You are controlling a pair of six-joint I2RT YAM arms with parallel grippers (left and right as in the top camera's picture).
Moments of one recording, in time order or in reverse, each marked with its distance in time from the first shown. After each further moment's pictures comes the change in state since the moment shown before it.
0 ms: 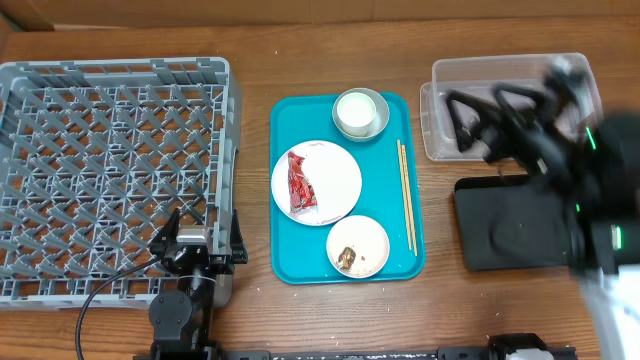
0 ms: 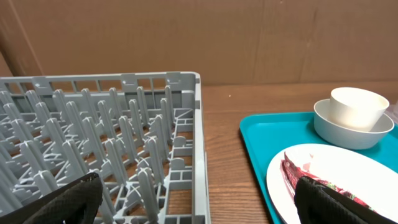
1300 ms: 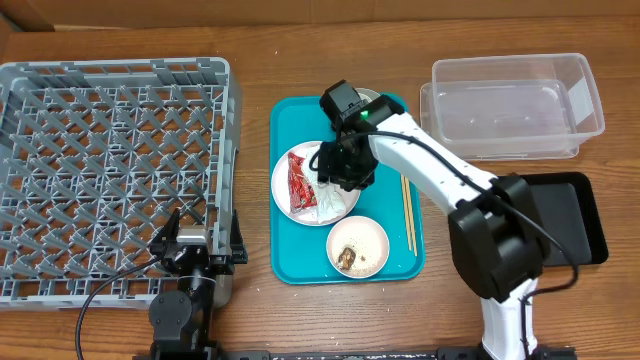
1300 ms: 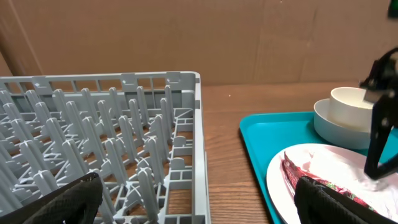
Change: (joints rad) left arm 0.000 0.000 0.000 -0.001 0.000 0.000; right arm 0.526 1.016 0.481 -0.560 0.224 0.340
